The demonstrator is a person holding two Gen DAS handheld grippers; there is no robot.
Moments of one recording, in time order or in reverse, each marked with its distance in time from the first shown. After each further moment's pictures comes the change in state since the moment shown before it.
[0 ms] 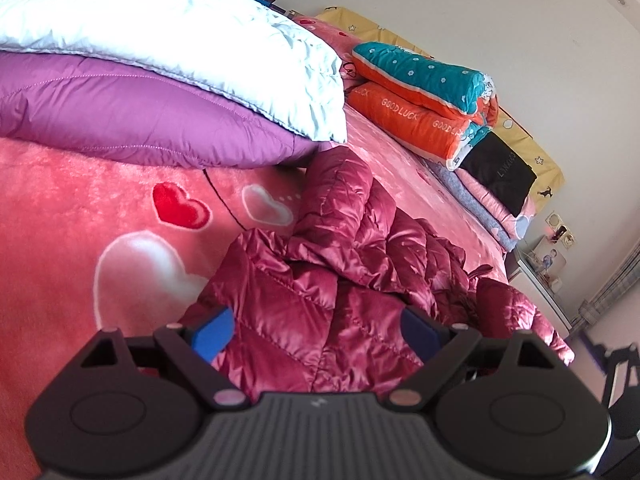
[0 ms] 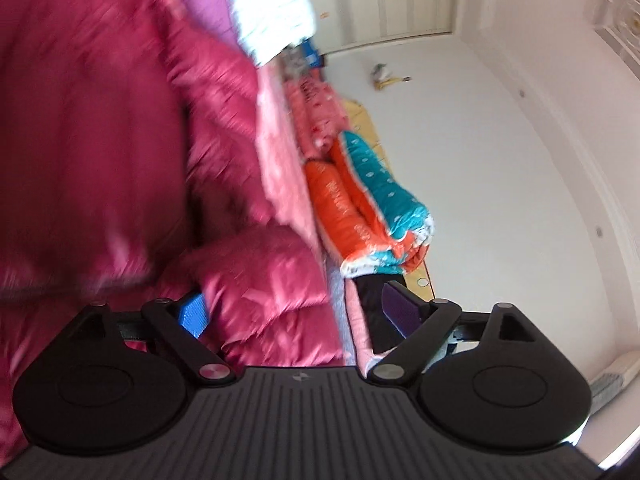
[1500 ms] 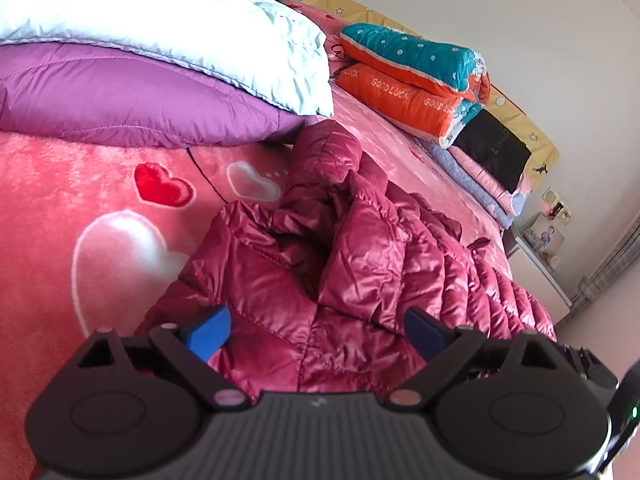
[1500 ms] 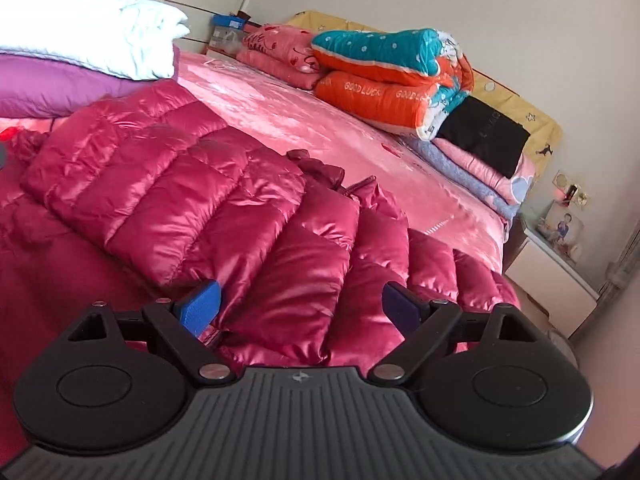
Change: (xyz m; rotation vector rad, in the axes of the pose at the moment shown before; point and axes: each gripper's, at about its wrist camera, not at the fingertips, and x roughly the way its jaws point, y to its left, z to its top) left arm 0.012 -0.005 -0.011 0.048 0.047 -0.010; right arm 0.026 -0.075 -0.018 0.904 0.150 0.338
